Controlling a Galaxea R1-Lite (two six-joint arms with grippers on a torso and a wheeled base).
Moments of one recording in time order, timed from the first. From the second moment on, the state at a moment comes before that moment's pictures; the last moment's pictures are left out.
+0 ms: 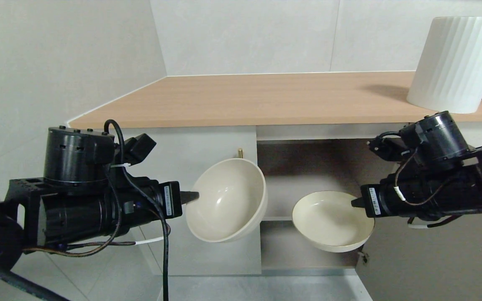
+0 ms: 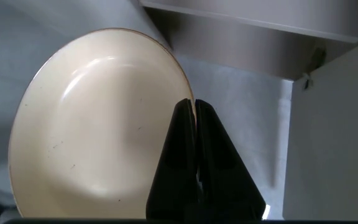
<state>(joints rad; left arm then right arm) -0.42 1.54 -0.78 -0.26 -0.18 -0.43 0.48 1.64 -1.04 0.15 -0.01 0.28</state>
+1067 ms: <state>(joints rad) -0.42 1.54 -0.78 -0.26 -0.18 -0.43 0.42 2.22 -1.10 -0.37 -0.20 0.38</state>
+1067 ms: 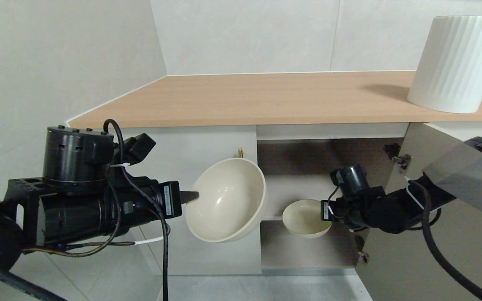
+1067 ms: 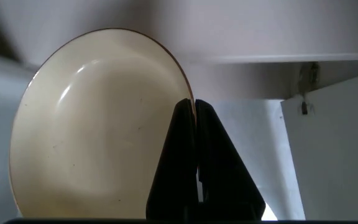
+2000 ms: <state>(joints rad) -0.42 1.55 -0.77 -0.26 -0.18 -0.43 0.34 2.48 -1.35 -0.44 -0.35 0.46</state>
